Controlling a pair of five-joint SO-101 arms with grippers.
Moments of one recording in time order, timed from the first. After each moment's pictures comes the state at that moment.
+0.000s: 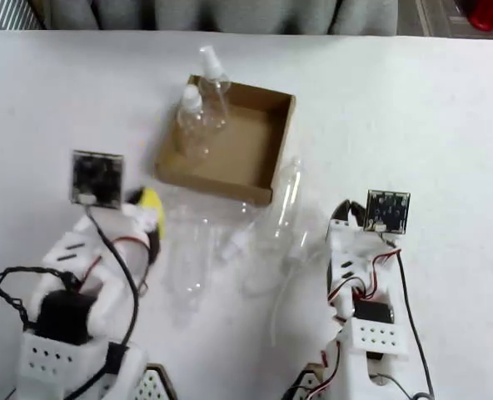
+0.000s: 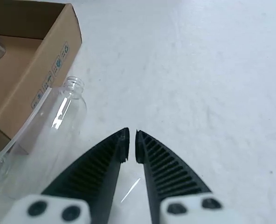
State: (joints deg) left arm 9.5 -73.1 55.5 63.9 6.6; right arm 4.1 -62.0 95.8 2.1 2.4
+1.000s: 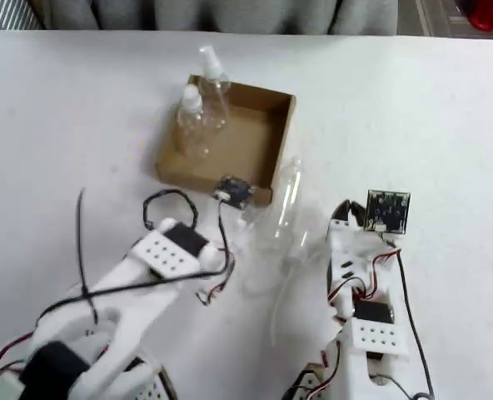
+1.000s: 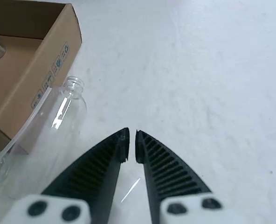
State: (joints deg) left arm 28.3 -19.3 53.2 61.4 12.3; right arm 4.1 -62.0 95.8 2.1 2.4
